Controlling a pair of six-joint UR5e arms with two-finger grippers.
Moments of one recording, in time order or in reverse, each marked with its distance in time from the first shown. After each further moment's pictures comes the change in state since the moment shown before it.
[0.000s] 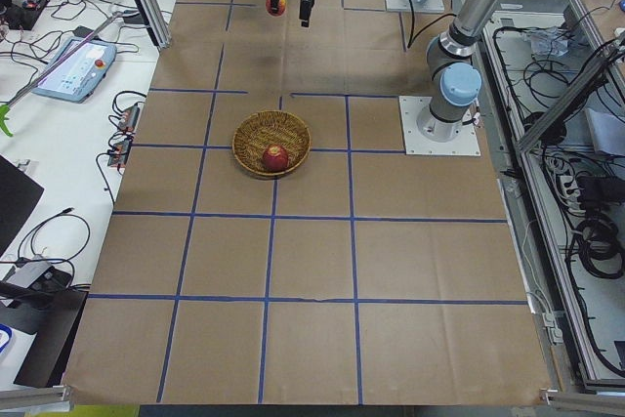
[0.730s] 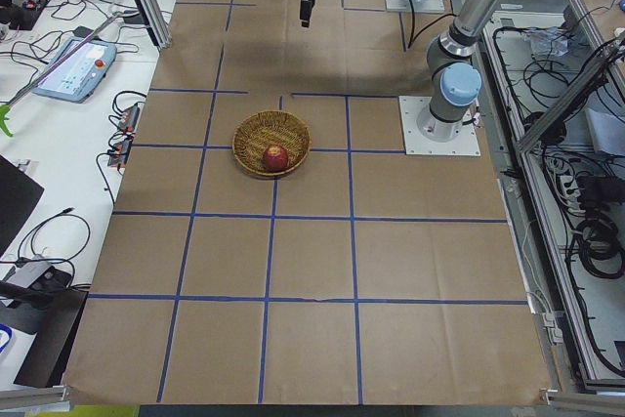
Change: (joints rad) left arm 0.001 0.001 -0.002 -0.001 0.000 0.001; right arm -0.503 -0.109 0.048 0.102 0.031 -0.740
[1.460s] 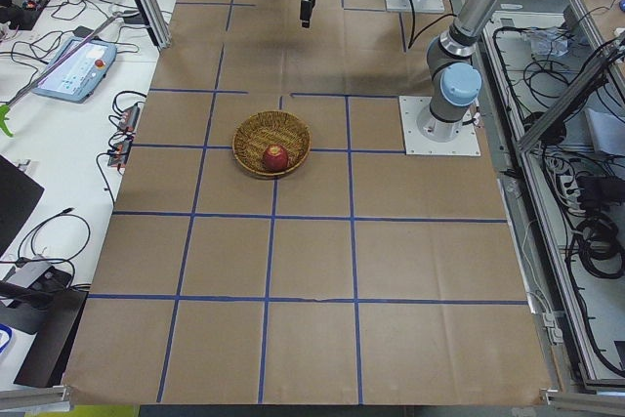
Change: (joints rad) left arm 0.001 0.000 -0.002 -0.001 0.000 0.000; right arm -0.230 0.009 0.229 -0.201 0.097 -0.264
